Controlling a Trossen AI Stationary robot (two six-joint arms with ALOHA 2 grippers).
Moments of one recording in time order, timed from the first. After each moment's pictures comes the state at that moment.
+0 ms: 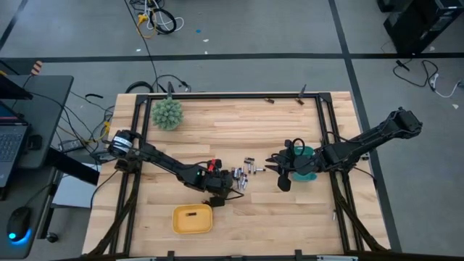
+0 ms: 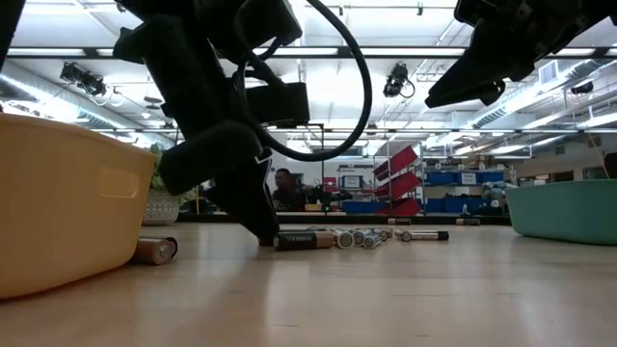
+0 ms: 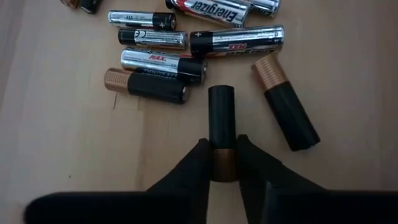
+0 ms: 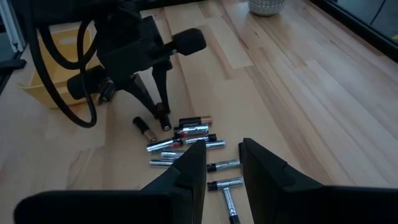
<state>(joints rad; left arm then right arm) -0.30 1.91 1.09 -0.30 -0.33 -0.28 0.34 1.11 0.60 -0.10 0.46 0.39</state>
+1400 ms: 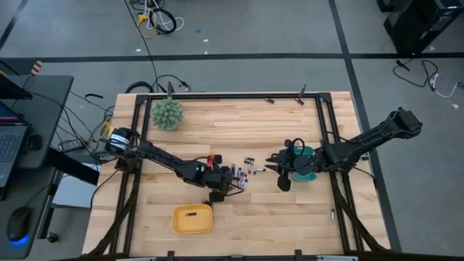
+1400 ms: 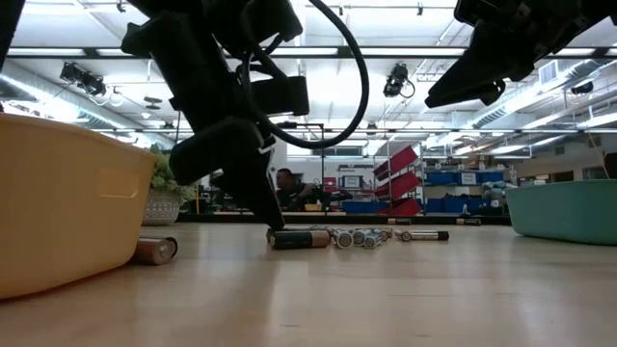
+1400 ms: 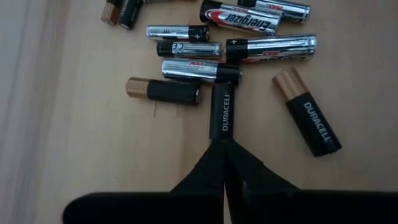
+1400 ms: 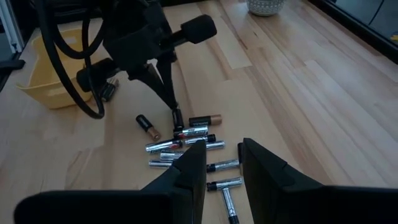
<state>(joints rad) -0.27 1.86 1.09 -0.32 -0.36 -0.19 0.34 1.11 0.60 -0.10 0.46 0.39</state>
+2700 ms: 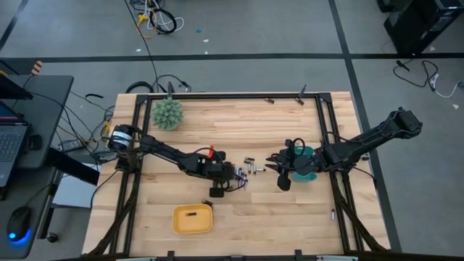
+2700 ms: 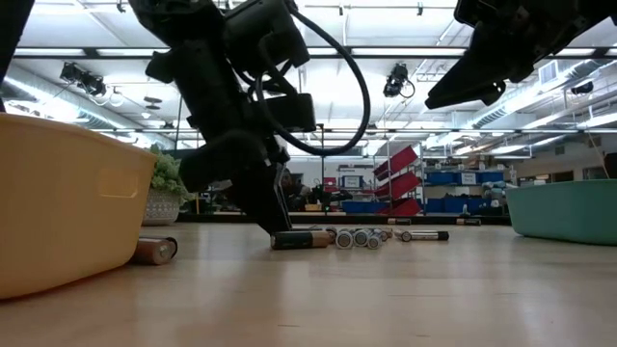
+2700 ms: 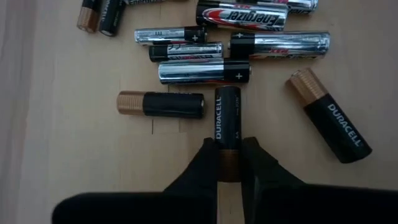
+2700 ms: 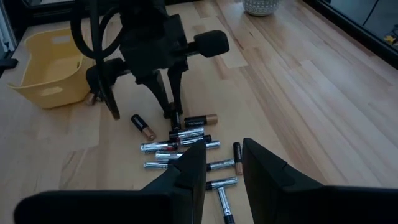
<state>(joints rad) -0.17 1.90 1.04 -0.22 -0.20 -0.06 0.34 1.11 0.60 -0.11 0.48 0.39</state>
